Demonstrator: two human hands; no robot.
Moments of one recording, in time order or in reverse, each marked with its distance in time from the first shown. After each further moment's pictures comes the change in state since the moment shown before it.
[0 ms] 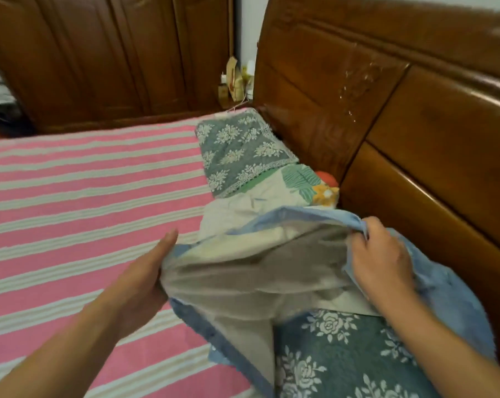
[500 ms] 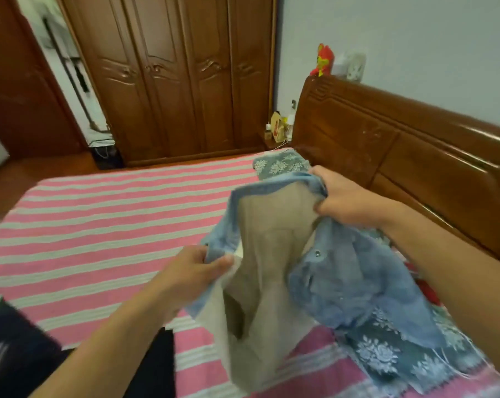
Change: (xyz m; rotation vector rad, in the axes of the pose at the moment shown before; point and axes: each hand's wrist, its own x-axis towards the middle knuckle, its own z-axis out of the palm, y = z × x) left_hand -0.466 0.087 -0.148 0.523 0.079 0.236; right_hand -0.262 -0.328 -0.269 0.226 -0.563 -0.545
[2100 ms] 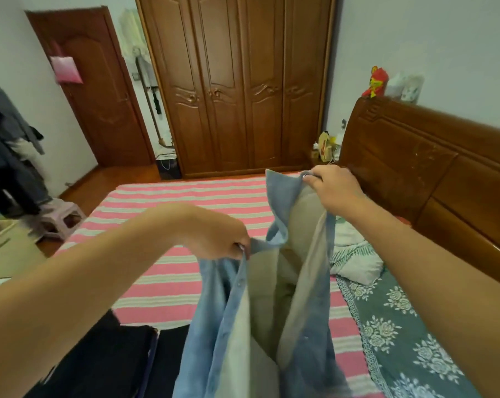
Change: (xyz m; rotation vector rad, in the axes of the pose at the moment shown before) left_hand -0.031 0.124 -0.041 1.167 -0.460 0.066; right_hand 0.058 -0.035 0.016 -0.203 0.293 -0.126
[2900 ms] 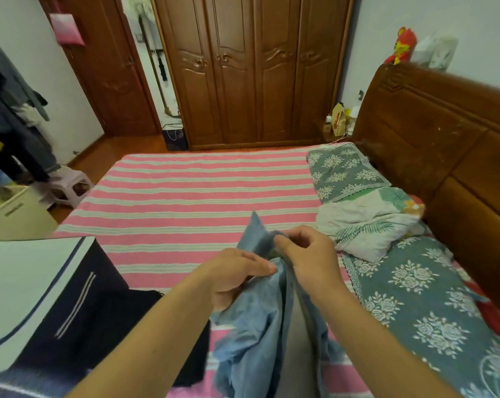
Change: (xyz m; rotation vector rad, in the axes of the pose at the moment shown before) left_hand 0.036 0.029 0.129 -1.658 0.231 -0.311; right_hand -0.151 -0.055 0.099 0.890 0.051 0.349
